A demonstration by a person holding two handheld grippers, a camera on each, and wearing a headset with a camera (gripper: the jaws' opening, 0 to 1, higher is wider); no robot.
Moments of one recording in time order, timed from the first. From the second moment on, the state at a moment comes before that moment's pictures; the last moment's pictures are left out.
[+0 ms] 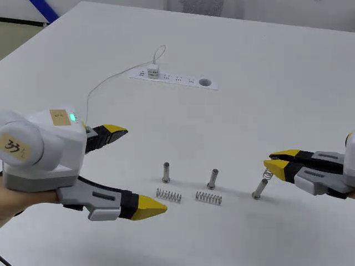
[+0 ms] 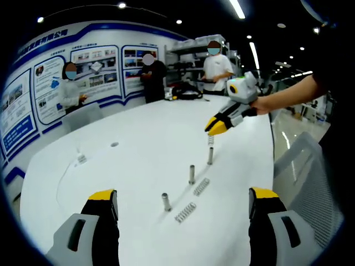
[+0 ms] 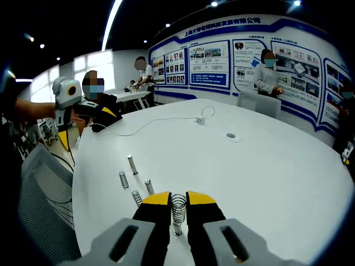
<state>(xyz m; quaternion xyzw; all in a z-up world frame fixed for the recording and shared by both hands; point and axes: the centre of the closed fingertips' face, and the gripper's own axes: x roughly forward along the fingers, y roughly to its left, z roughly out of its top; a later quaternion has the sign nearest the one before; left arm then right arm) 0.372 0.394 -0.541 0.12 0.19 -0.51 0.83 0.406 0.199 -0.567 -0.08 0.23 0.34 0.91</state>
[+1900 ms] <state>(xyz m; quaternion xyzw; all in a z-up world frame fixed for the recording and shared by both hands) 0.371 0.390 -0.536 0.11 0.19 -0.52 0.83 0.400 0.199 -0.606 -0.10 0.27 0.34 0.89</state>
